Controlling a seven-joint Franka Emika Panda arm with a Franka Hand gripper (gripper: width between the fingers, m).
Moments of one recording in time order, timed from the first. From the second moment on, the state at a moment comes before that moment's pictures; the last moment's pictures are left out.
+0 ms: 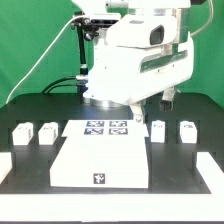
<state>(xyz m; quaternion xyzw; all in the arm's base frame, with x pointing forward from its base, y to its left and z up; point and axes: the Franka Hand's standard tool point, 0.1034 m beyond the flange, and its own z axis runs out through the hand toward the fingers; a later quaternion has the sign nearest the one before) 0.564 0.056 0.113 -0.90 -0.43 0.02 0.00</state>
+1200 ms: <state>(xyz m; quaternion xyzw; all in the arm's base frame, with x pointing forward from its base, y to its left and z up) 0.482 0.040 0.083 -0.83 -0.56 0.02 0.01</state>
